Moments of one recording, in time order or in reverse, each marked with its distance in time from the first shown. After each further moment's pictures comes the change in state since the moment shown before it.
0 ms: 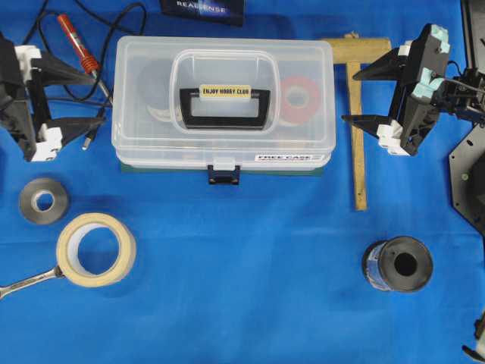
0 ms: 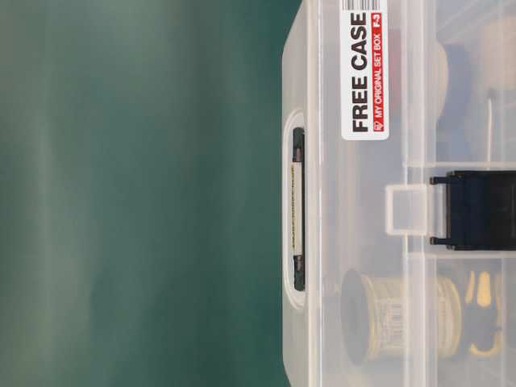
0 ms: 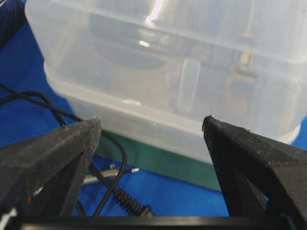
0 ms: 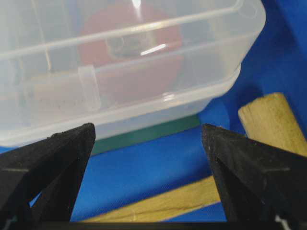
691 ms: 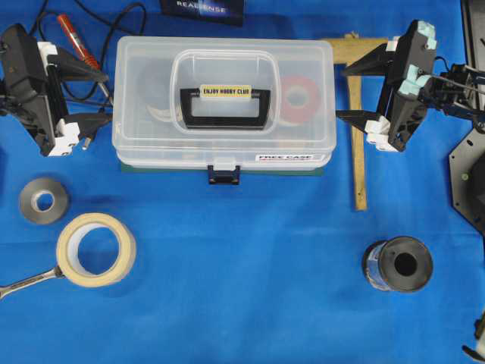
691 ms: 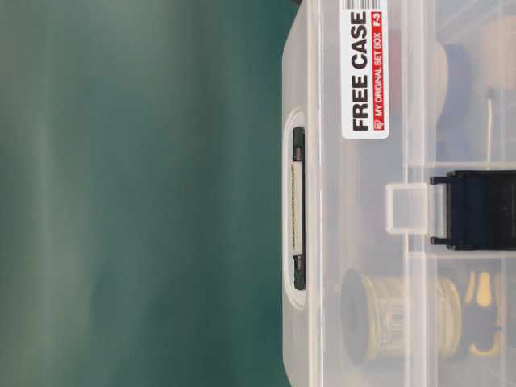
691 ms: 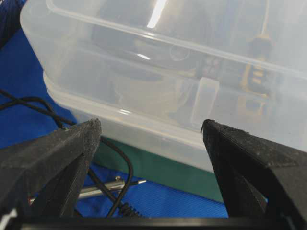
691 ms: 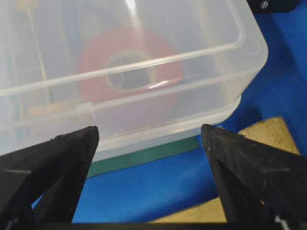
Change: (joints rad) left arm 0.014 0.123 -0.046 0.002 -0.052 0.009; right arm 0.006 0.077 -0.041 -0.003 -0.049 -0.008
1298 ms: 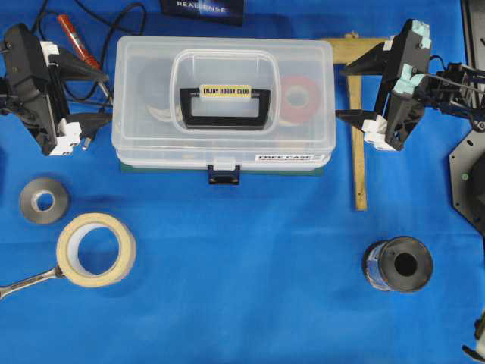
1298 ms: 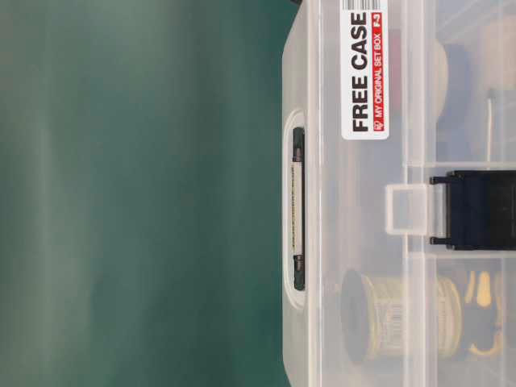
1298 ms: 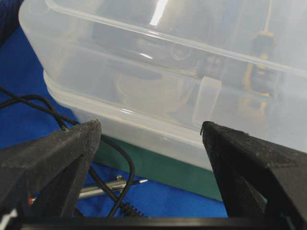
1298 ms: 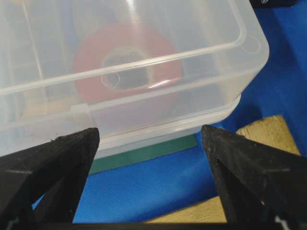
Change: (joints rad) left arm 0.002 -0.005 -0.006 0.000 0.002 0.002; right arm -0.002 0.009 -0.015 0.000 0.008 0.000
